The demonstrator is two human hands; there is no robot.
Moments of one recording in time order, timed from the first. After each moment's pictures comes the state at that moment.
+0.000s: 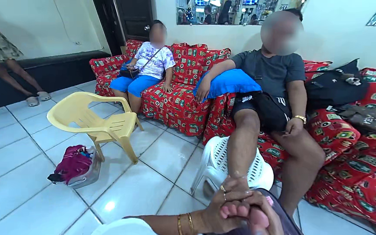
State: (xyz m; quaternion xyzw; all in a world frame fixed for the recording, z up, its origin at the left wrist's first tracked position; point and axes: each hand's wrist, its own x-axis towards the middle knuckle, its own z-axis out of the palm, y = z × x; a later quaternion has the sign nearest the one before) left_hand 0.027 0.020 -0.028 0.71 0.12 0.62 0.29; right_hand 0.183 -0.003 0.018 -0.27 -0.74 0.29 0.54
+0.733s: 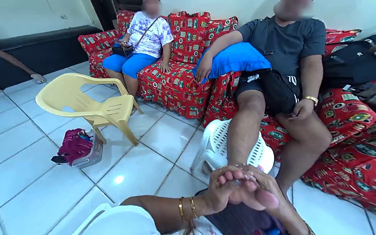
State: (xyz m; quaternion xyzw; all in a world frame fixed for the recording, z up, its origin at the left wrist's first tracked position) left_hand 0.048 0.012 -0.003 0.49 0.09 0.72 0.49; right_hand 0.214 0.056 0.007 -0.26 -0.84 0.22 0.42
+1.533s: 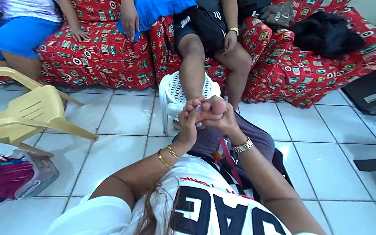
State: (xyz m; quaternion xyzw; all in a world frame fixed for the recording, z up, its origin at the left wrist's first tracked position) left_hand 0.056 -0.015 0.002 0.48 0.25 0.64 0.54; right_hand 0.196 -0.007 0.013 -0.33 -0.70 0.28 0.57
